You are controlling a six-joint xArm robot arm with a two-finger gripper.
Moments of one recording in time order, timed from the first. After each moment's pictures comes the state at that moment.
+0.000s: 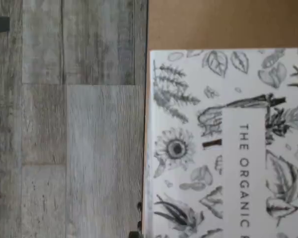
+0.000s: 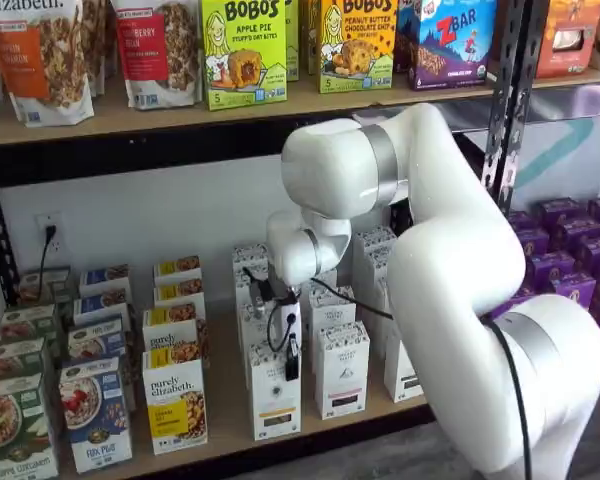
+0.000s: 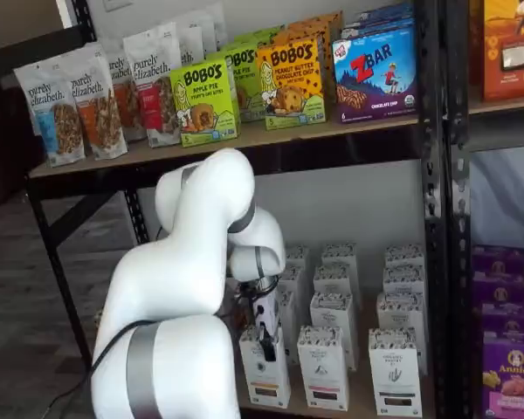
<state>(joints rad) 0.22 1.15 -1.72 -0.02 0.60 -1.32</state>
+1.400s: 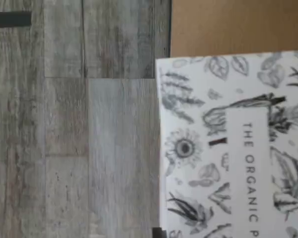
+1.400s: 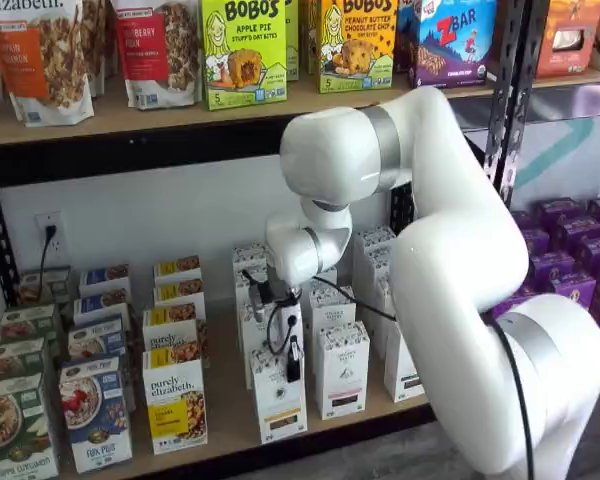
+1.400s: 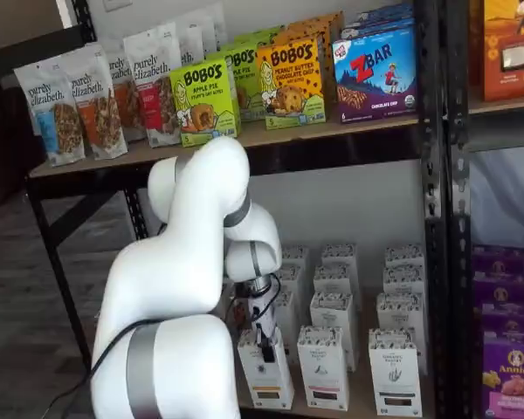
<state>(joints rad) 0.23 1.07 -1.60 -0.08 0.57 -1.26</state>
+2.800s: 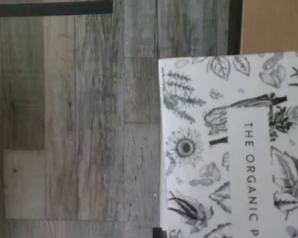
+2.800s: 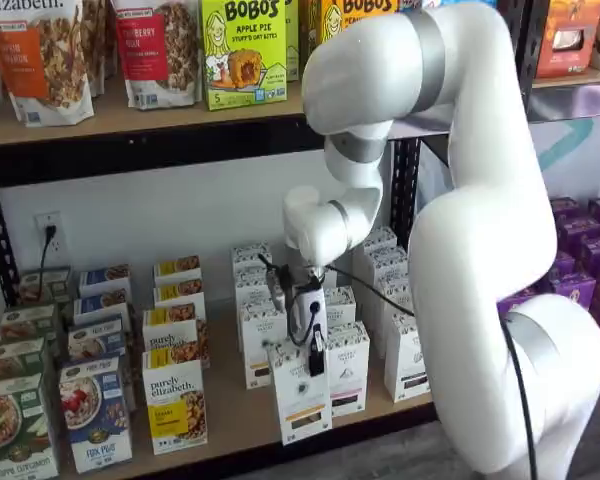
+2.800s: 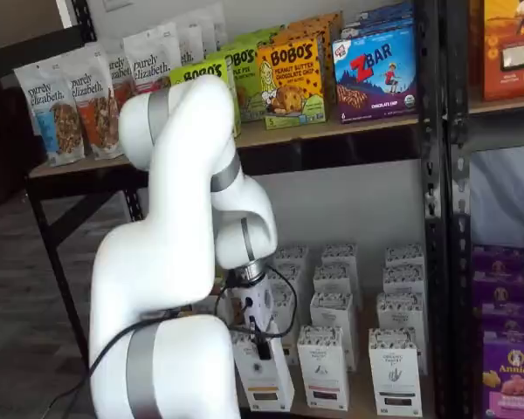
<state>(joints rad) 0.22 0.66 -1.08 -0.16 0.49 -1.20</state>
